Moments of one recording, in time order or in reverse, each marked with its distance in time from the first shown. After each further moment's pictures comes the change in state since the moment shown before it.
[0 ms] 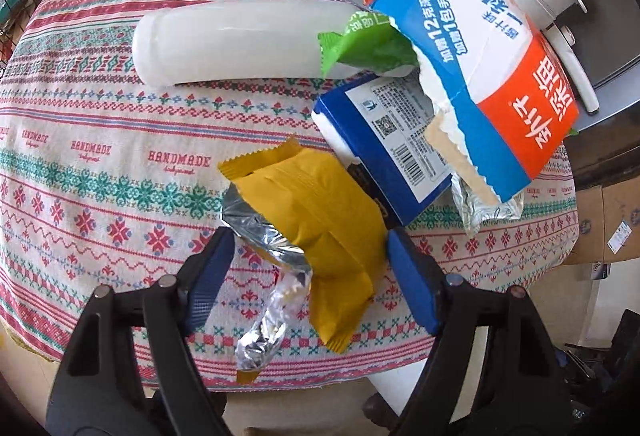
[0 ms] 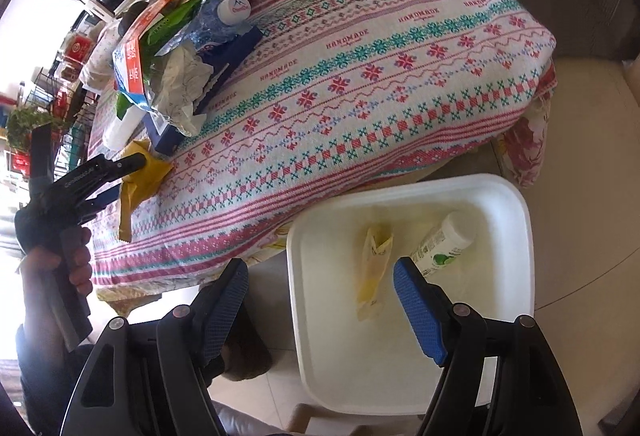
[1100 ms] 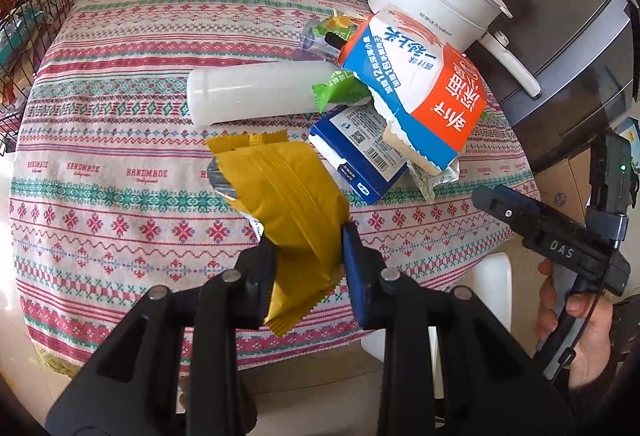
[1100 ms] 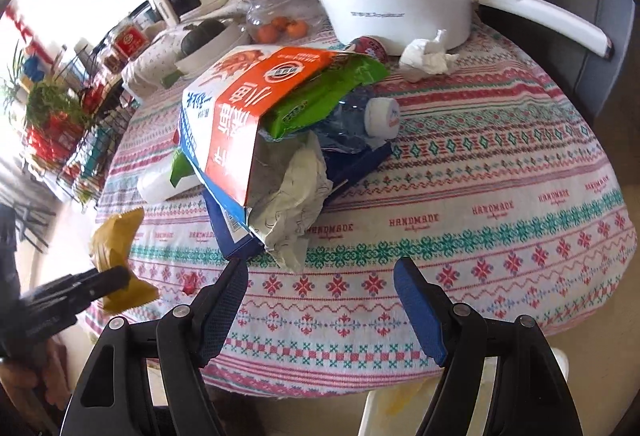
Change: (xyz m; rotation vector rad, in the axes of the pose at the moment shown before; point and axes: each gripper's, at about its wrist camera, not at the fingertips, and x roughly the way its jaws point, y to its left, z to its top) left arm -0.071 0.035 -0.029 0.144 -0.126 -0.119; right arm 0.034 0.118 0.078 -0.267 -0.221 -0.006
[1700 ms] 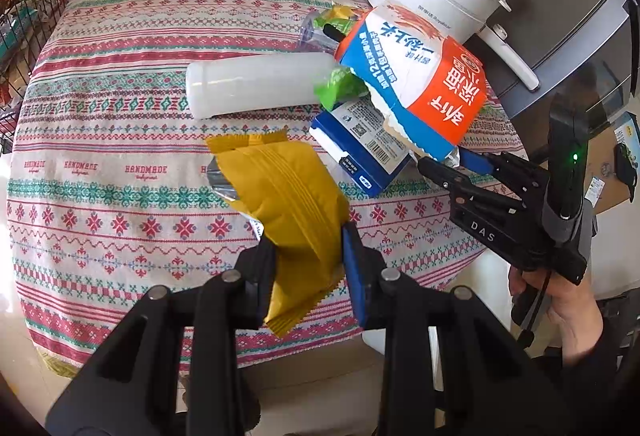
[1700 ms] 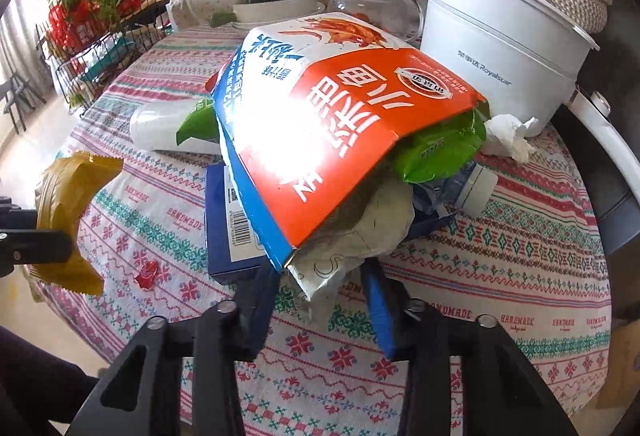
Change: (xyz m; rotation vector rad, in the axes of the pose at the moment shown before) left arm 0.001 0.003 -0.003 0.017 0.022 -0.006; right arm 0.050 0.055 0.008 -0.395 -0.028 -0.117
